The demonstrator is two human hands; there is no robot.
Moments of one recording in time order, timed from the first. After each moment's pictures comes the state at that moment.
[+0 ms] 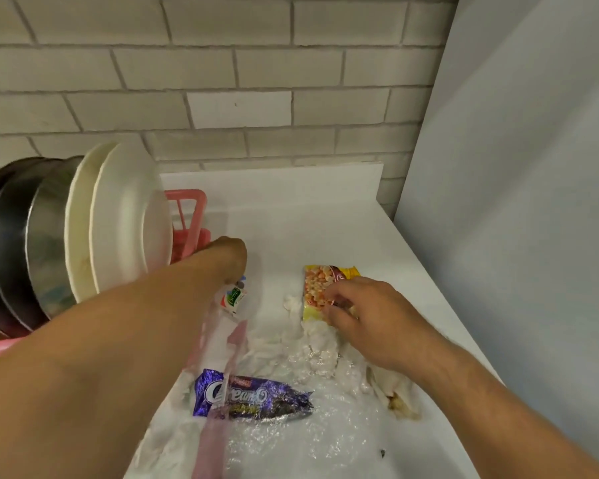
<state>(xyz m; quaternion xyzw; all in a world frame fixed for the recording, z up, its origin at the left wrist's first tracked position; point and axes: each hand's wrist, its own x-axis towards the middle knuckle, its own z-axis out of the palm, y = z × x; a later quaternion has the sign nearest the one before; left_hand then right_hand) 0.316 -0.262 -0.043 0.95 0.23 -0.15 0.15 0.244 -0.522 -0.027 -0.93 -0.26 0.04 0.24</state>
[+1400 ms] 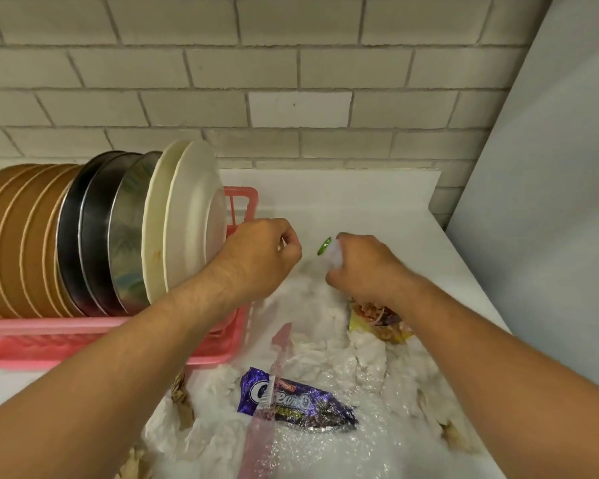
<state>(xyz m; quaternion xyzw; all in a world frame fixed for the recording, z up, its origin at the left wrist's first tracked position) 0.228 -0.268 0.024 0.96 0.06 0.12 0.26 0.331 -0.428 -0.024 -0.94 -0.25 0.07 0.20</state>
